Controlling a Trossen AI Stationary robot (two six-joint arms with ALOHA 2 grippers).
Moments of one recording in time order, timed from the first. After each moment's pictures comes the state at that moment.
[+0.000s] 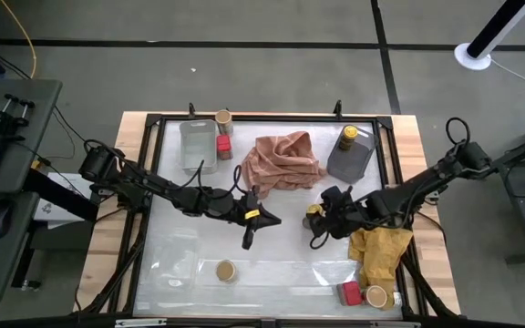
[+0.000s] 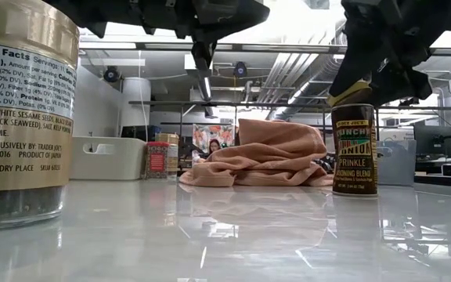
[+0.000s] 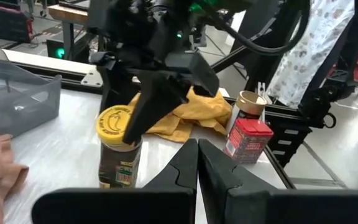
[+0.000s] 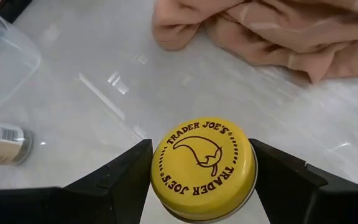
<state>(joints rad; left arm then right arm) -0.23 1.66 0.85 0.65 -0.09 -0.24 0.44 1.31 0.80 -0.49 0.55 1.23</state>
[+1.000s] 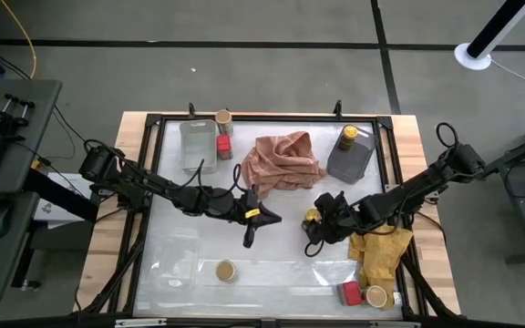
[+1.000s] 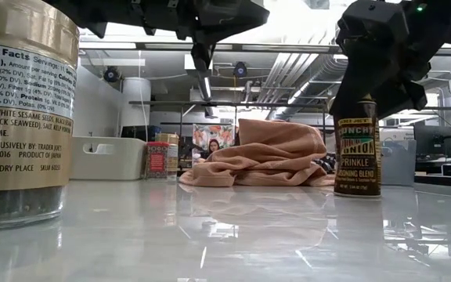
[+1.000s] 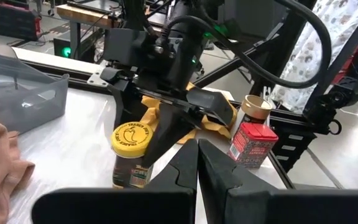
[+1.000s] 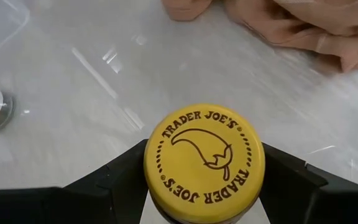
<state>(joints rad) -0.22 1.66 0.85 0.65 -0.12 -0.26 0.45 1.41 0.80 -0.44 0.49 1.14</state>
